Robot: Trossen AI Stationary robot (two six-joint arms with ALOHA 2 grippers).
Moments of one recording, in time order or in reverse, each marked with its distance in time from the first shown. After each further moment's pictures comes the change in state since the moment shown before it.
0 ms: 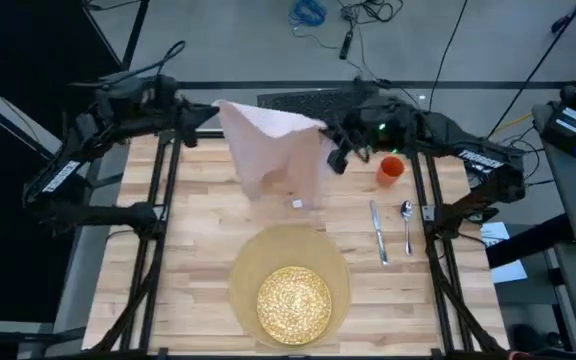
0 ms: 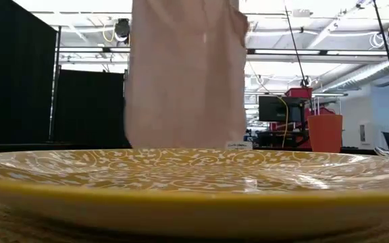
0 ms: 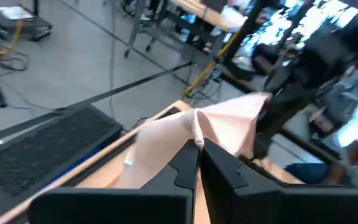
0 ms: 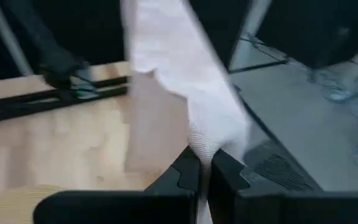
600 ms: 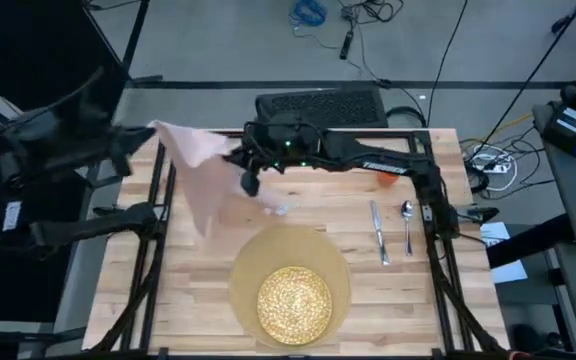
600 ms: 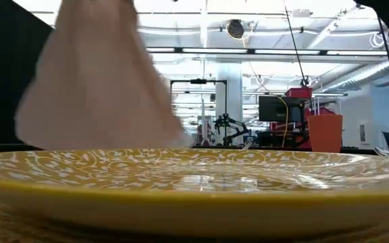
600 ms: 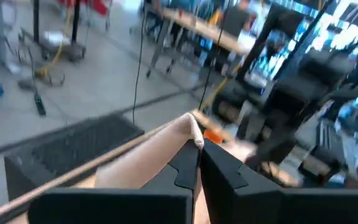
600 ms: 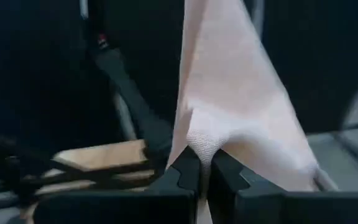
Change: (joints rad) left arm 0.001 -0.307 0.051 -0.253 -0.165 -0.003; right arm 0.001 0.562 0.512 0.321 -0.329 0.082
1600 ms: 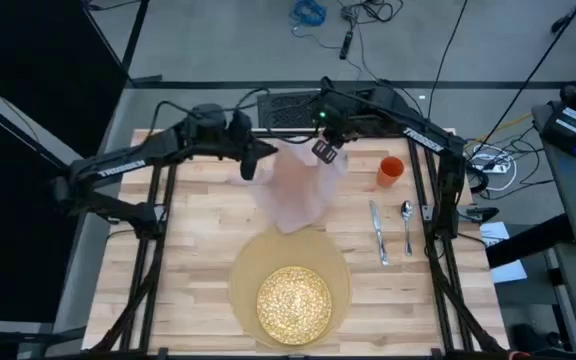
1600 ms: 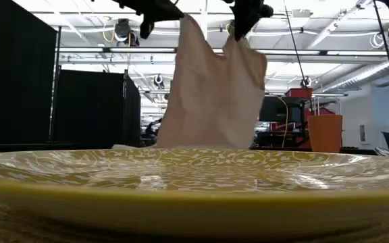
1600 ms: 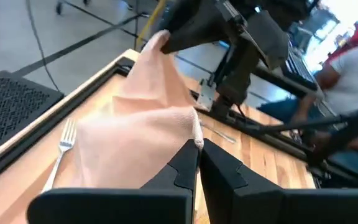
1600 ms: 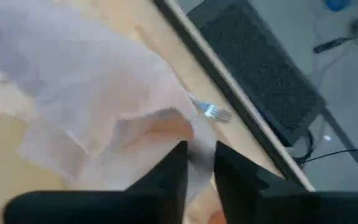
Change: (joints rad) left arm -0.180 0.590 -0.365 0.756 0.280 0.117; right arm -0.195 -0.173 0.028 -1.140 0.340 0.107
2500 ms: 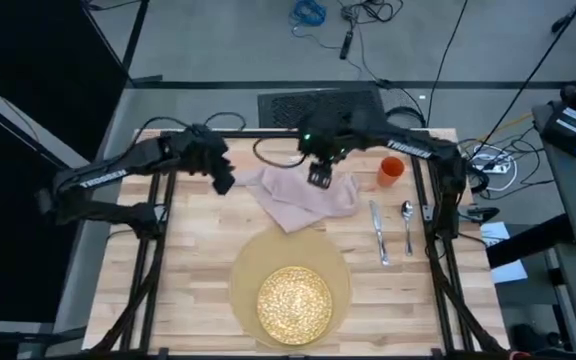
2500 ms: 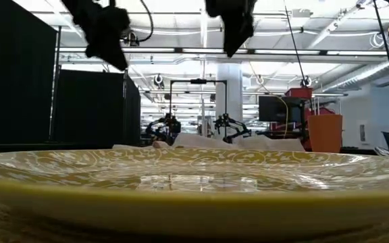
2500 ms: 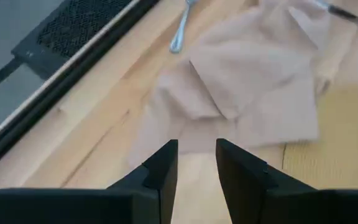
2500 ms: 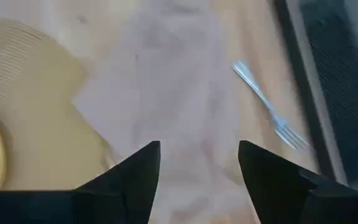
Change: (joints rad) left arm 0.018 -0.256 -0.266 -0.499 -0.378 0.118; right arm 0.081 -0.003 -0.359 0.351 -0.255 -0.246
